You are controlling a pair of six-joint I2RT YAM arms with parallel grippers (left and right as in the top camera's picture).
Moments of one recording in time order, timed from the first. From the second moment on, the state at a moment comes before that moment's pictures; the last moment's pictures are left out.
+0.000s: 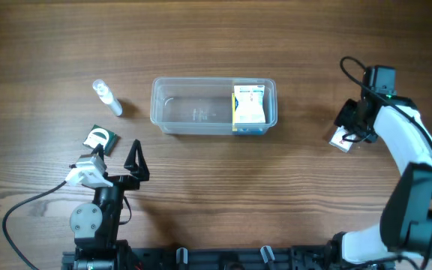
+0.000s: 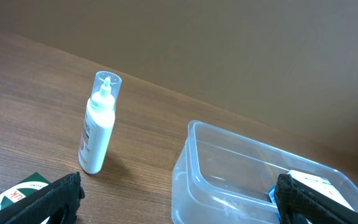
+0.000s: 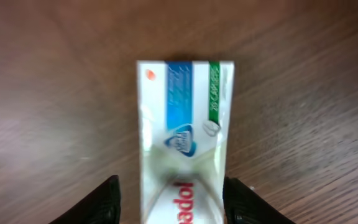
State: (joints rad) left arm 0.03 0.01 0.01 -0.07 0.09 -0.40; right arm -0.17 1.66 1.02 -0.64 0.11 0.36
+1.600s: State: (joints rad) left arm 0.03 0.01 0.01 -0.07 0.09 -0.40; right arm -0.17 1.78 1.03 -0.54 0.12 0.14
